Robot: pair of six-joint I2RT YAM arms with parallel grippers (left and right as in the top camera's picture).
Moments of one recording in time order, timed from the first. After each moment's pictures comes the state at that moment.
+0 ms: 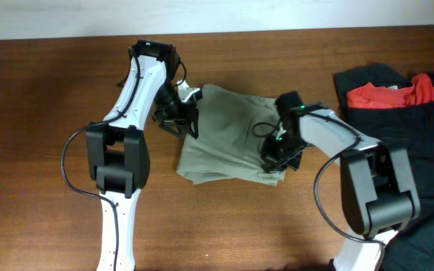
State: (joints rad) left arm -0.24 2.45 2.25 -1.68 0.41 0.20; right arm 0.25 1.96 1.21 -0.88 -0.37 0.65
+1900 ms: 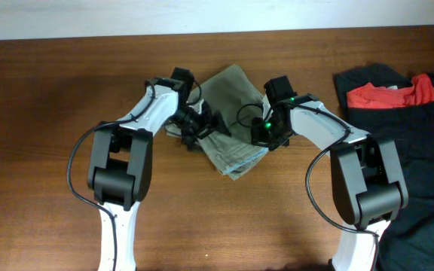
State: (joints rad) left arm -0.30 2.32 1.73 -1.02 0.72 -0.50; right arm 0.27 2.03 1.33 -0.69 -0.32 0.37
